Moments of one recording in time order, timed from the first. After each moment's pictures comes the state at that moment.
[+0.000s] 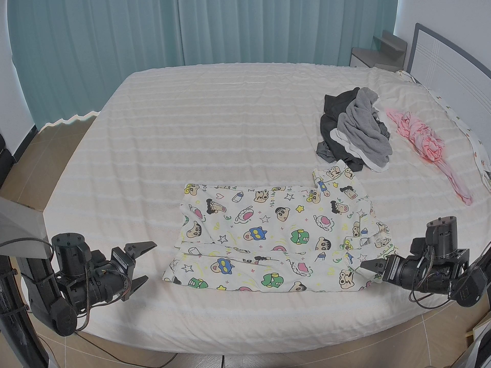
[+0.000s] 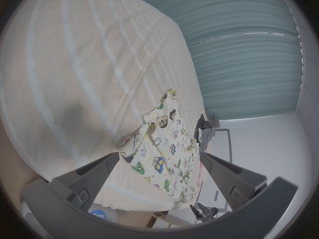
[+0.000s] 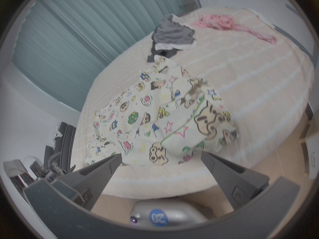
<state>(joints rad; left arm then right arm) -0.12 2.05 -0.12 -1.51 -0.34 -1.19 0.26 1.77 -0.27 -0.81 0.06 0.60</state>
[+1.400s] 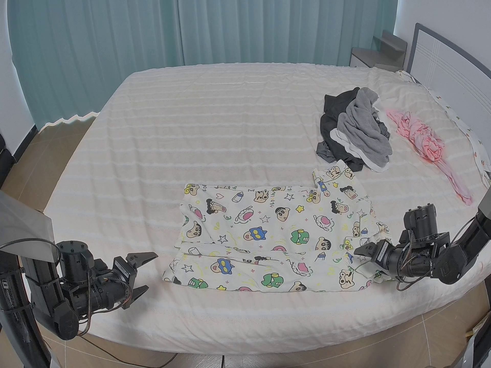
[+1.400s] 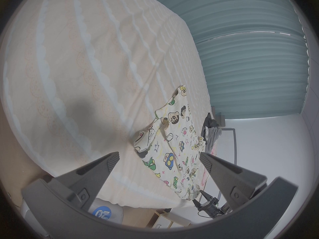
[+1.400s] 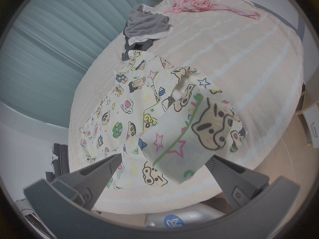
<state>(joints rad) -0.11 2.12 -0.08 -1.55 -0.34 -1.18 0.23 1.93 -0.50 -0.64 0.02 0.78</state>
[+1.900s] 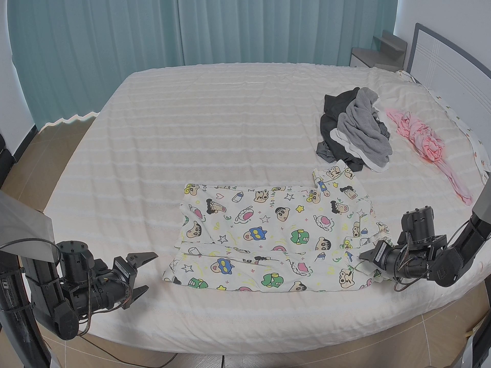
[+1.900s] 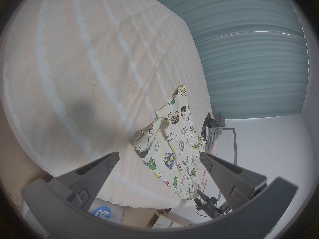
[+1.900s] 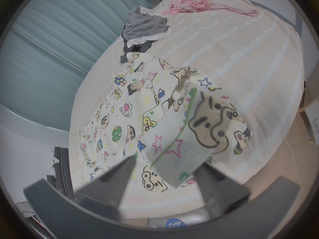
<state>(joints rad) -0.11 2.12 -0.08 -1.55 -0.34 -1.18 0.24 1.96 -0.49 -0.71 0.01 0.80</state>
